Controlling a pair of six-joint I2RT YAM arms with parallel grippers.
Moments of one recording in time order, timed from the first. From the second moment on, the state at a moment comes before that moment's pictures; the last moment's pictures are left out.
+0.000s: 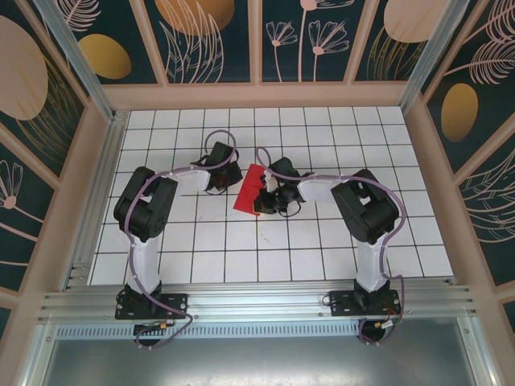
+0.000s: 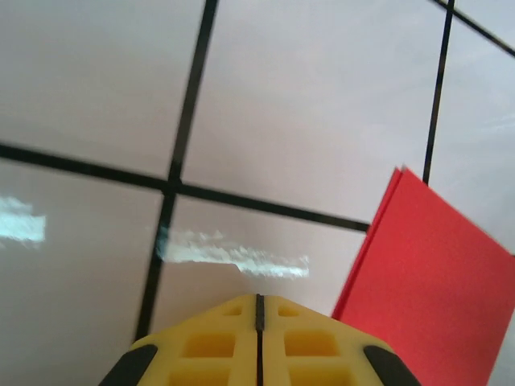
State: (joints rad) left arm -0.47 2.02 1.22 -0.11 0.04 -0.82; right arm 0.62 1.97 1.10 -0.22 -0.57 0.57
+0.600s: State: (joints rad) left arm -0.55 1.81 0.95 0.10 0.31 -0.89; right arm 0.62 1.97 1.10 -0.21 -0.57 0.57
